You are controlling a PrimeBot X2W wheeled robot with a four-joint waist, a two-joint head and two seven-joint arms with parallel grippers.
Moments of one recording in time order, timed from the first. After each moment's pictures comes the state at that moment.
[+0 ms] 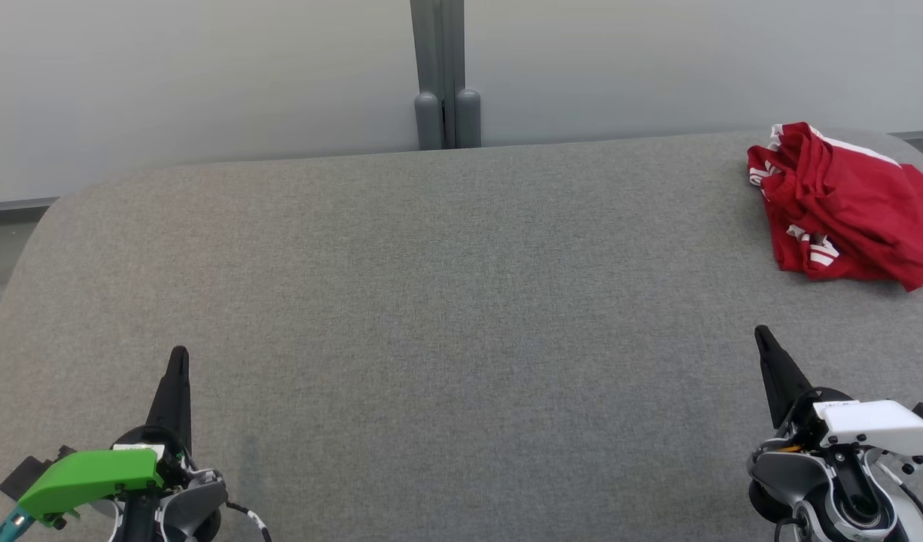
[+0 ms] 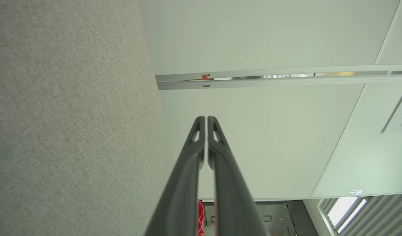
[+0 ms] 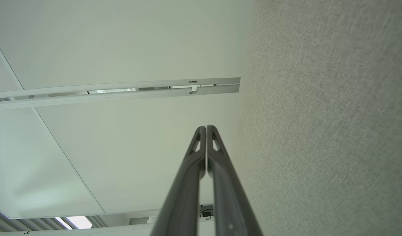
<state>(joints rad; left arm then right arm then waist) -0.10 0.05 0.11 0.25 -1.61 -0.13 0.11 -0.11 -0.05 -0.11 0.24 1.62 0.13 0.11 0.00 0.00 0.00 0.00</state>
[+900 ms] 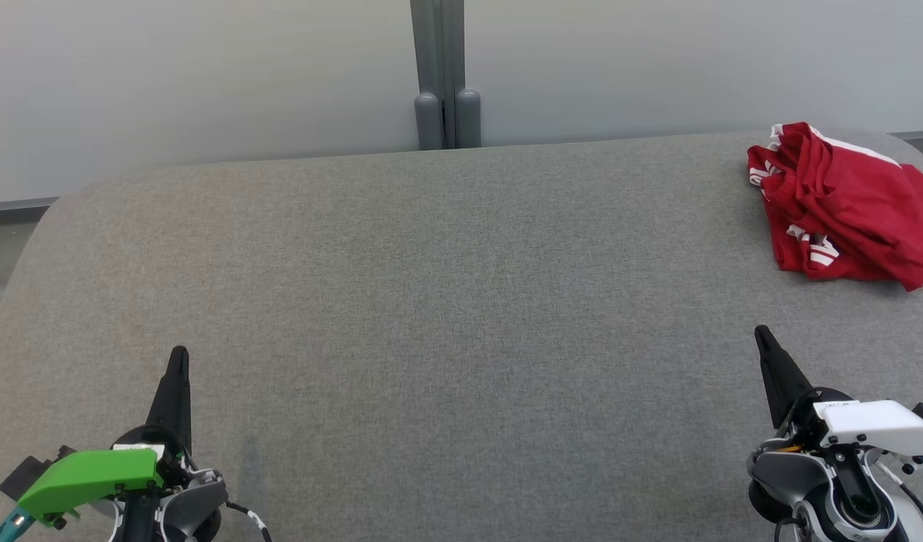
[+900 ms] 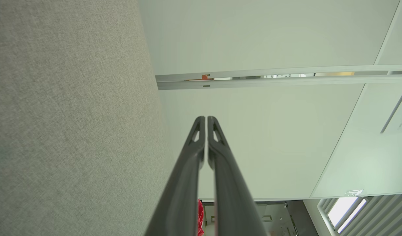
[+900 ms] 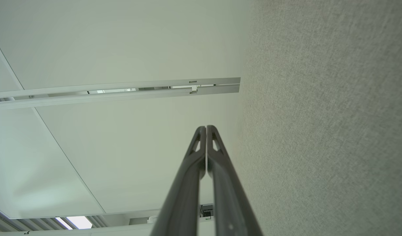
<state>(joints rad) -0.10 0.05 0.11 0.25 -1.61 -0.13 0.11 -0.11 -0.05 -0.11 0.24 1.62 0.13 0.11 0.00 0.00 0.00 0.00</state>
